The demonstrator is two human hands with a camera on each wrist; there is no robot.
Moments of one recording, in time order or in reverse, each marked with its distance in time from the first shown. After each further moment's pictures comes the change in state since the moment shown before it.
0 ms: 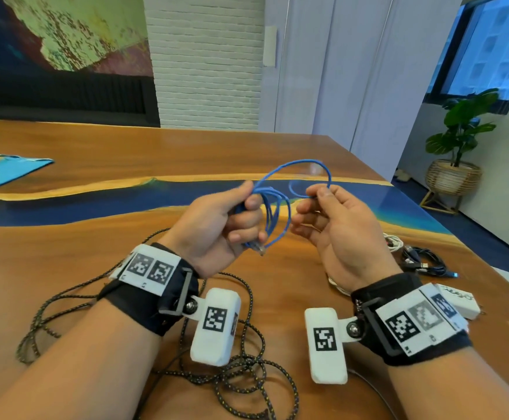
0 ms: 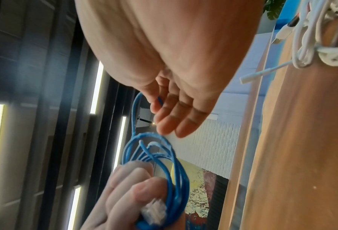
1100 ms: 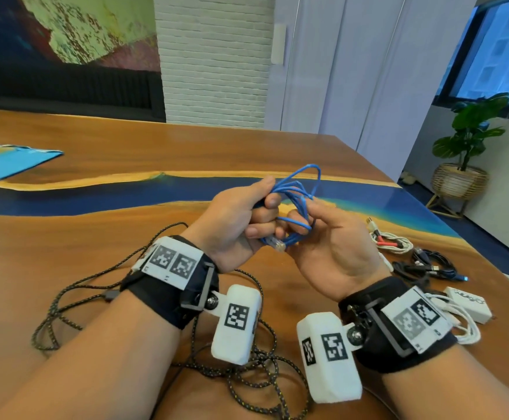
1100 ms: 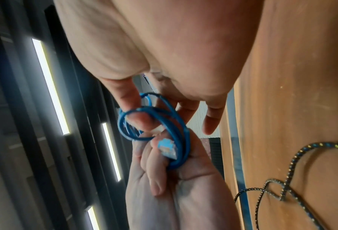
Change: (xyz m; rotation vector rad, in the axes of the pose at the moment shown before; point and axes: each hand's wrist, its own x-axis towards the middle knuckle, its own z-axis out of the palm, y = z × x) left_hand 0.000 -0.001 0.011 0.054 0.089 0.014; right_hand -0.010 0.016 0.023 0.244 -0.234 0.155
